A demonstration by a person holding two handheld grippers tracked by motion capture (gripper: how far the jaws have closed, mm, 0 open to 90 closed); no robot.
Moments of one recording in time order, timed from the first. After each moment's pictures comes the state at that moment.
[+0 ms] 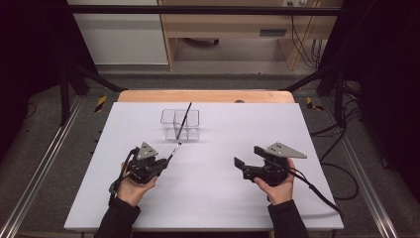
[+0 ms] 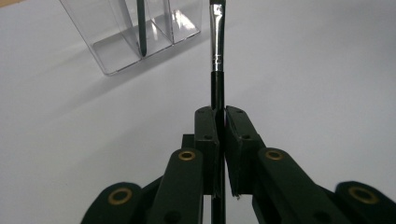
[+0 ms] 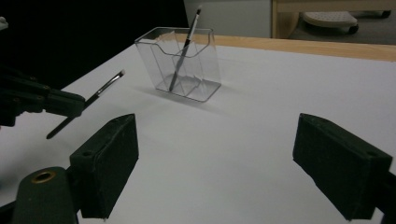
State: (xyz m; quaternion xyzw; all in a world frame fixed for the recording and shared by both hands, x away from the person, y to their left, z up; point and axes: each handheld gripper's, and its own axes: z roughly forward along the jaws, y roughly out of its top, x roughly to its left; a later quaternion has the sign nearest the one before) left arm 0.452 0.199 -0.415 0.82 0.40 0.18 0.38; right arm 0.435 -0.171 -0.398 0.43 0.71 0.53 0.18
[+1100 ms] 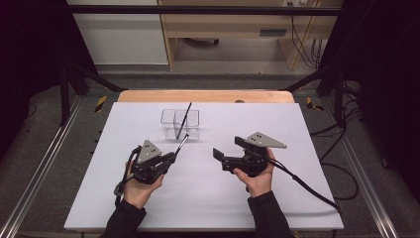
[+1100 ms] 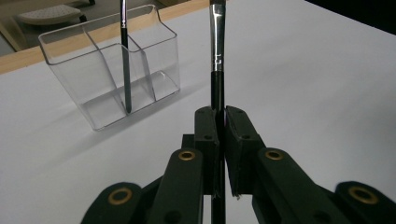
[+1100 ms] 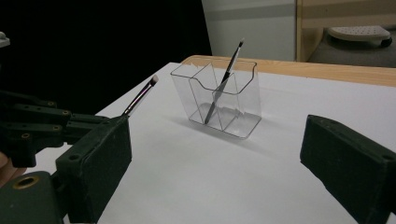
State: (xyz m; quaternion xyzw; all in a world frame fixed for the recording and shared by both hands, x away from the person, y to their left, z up) left arm 0.437 0.176 -0.390 0.78 0.37 0.22 0.44; right arm 0.452 -0.124 -0.379 0.41 0.69 0.57 0.16
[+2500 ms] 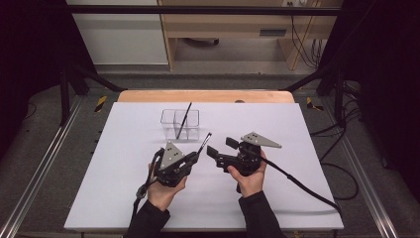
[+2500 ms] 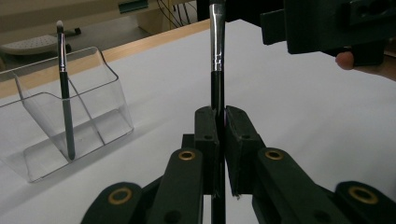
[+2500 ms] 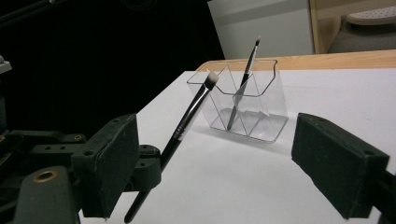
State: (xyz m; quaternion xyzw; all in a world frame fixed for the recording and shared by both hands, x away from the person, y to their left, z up) left arm 0.430 0.121 -0.391 0.77 0.35 0.22 0.49; right arm 0.456 -0.109 -0.386 0.44 0.66 0.60 0.11
